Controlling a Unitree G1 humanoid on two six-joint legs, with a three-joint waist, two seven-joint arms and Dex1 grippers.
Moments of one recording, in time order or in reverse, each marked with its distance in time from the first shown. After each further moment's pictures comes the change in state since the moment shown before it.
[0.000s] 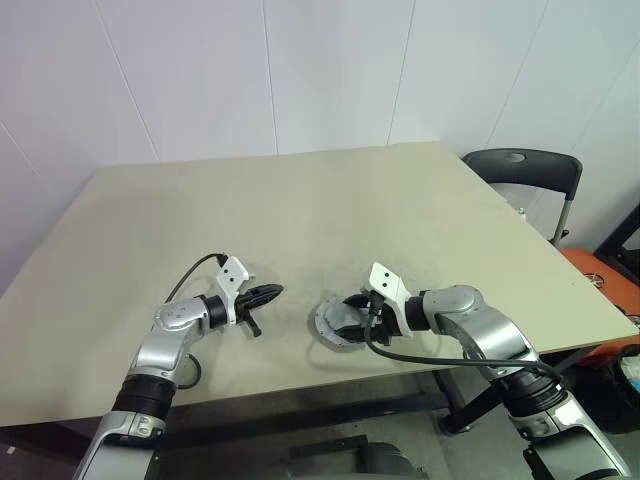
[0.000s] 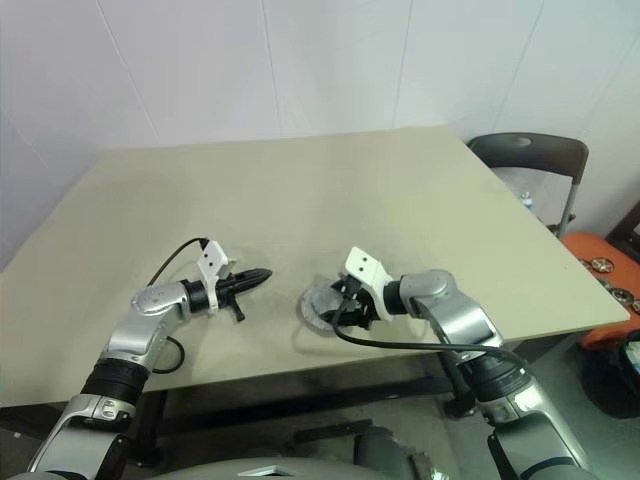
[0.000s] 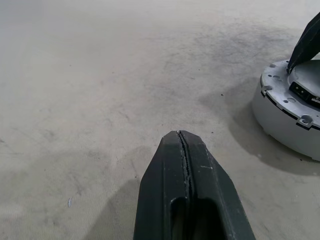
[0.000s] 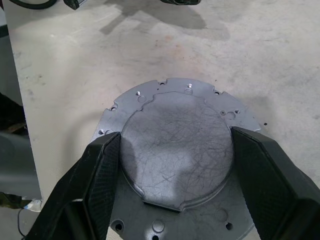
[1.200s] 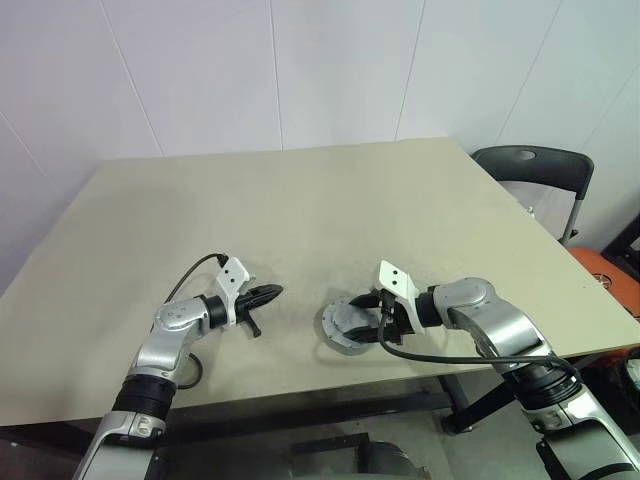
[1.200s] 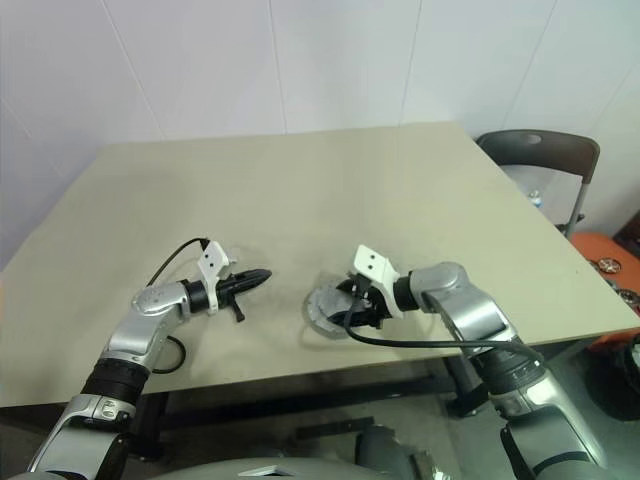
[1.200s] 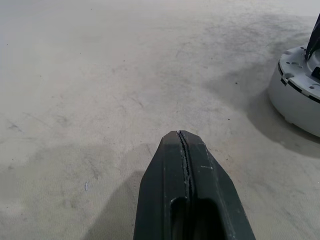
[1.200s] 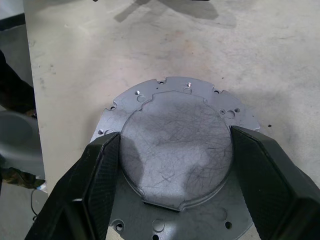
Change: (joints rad) left arm 0.000 -0.001 0.000 0.002 0.017 -0.008 0.002; right arm -0.038 -0.071 -0.002 0.019 0.028 -0.030 0.091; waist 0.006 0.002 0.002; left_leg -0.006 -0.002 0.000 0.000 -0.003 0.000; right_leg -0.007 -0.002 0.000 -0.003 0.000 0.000
